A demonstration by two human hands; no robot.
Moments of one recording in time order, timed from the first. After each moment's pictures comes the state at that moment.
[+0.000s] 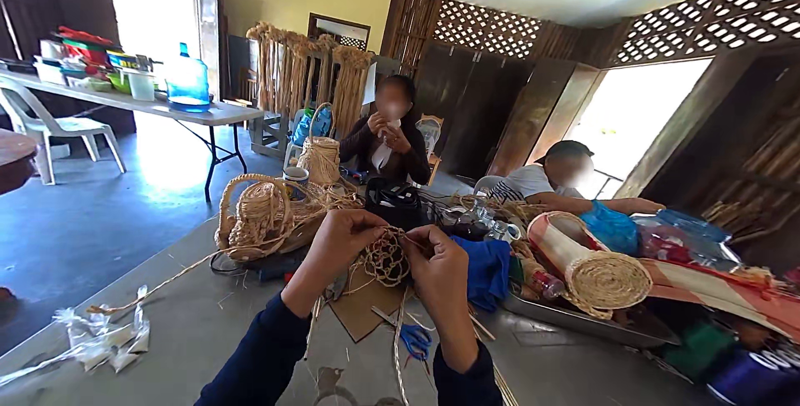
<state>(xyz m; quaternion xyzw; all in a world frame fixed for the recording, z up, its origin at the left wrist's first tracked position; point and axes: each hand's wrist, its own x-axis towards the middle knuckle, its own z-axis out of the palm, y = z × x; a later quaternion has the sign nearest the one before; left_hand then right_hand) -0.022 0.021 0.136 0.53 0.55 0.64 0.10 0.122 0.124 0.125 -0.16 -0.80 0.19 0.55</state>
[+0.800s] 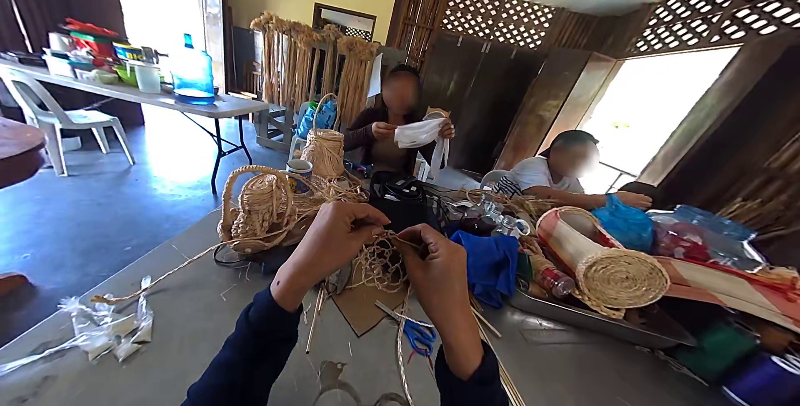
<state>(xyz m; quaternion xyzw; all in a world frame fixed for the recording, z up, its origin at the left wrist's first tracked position) -0.028 0.008 0.140 0.59 0.58 0.56 0.02 0.123 0.116 0.125 -0.14 -0.83 0.18 0.50</state>
